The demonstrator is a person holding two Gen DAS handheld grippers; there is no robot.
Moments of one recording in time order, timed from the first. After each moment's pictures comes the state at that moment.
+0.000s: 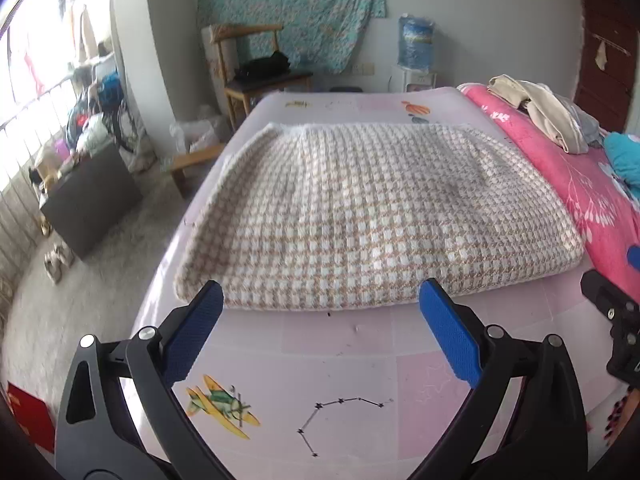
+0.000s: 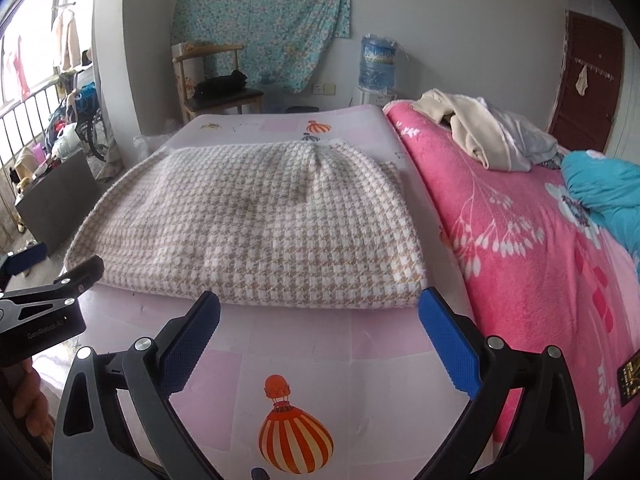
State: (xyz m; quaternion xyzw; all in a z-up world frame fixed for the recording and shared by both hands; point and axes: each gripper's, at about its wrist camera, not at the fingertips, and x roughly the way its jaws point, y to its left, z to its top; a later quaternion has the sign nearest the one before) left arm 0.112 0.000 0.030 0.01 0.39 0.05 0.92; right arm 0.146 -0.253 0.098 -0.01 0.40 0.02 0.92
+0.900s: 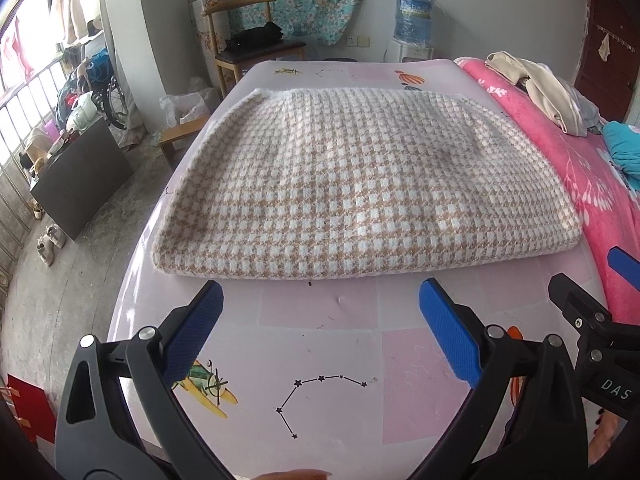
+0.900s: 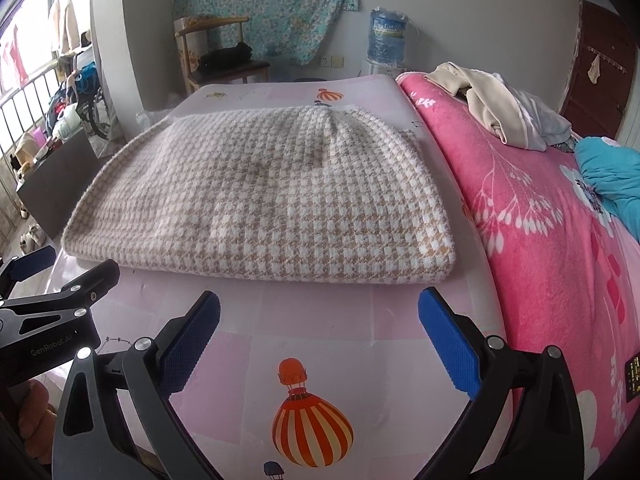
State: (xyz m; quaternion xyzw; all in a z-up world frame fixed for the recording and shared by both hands) left arm 0.111 -0.012 0.015 0.00 0.44 0.04 0.90; right arm 0.153 -0.238 0.080 -0.02 0.44 0.03 0.90
